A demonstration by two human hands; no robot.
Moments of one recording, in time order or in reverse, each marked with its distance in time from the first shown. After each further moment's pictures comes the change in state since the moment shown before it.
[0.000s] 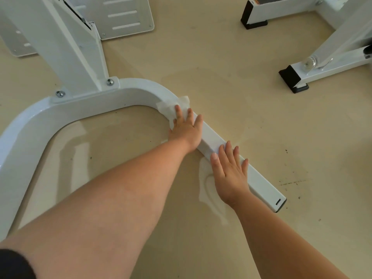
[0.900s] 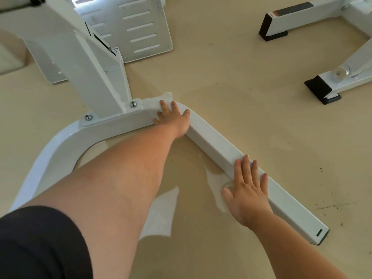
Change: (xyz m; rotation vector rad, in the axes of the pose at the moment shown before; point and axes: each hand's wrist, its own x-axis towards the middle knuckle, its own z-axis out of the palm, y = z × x) left_hand 0.066 -0.030 -0.109 0.183 0.083 -0.154; right_hand 0.023 -0.027 0.006 -0.373 -0.133 0.010
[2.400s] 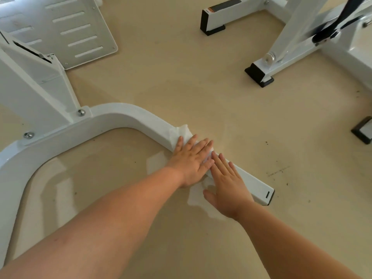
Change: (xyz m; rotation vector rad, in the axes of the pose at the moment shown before) left_hand -0.104 0.038 0.107 0.552 -0.155 0.843; right_hand -0.023 0.046 0.004 0.052 0.172 -0.174
